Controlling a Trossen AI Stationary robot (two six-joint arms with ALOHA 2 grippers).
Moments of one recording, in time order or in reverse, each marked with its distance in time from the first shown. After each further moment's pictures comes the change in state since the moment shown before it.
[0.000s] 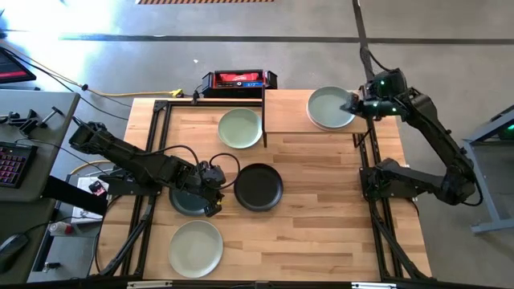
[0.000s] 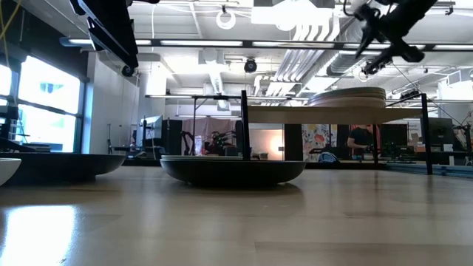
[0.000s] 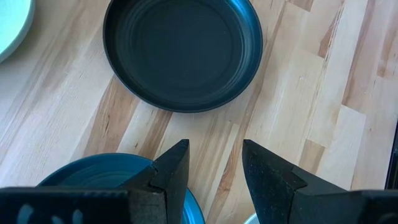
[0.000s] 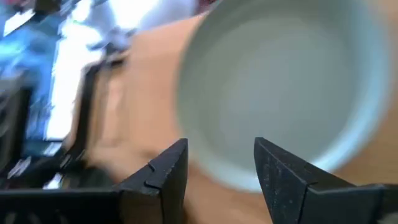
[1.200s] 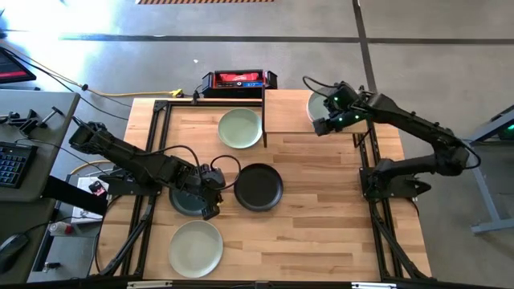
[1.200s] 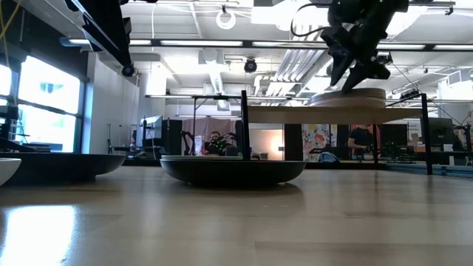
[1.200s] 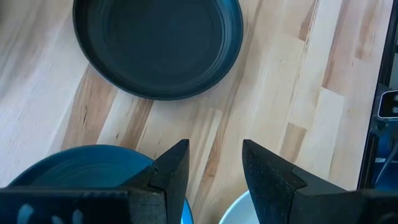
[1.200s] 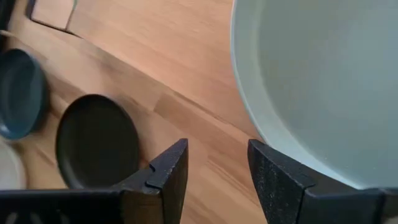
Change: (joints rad) left arm 0.000 0.000 0.000 0.004 0.087 0.018; right arm 0.401 0.276 0.000 0.029 0.163 -0.134
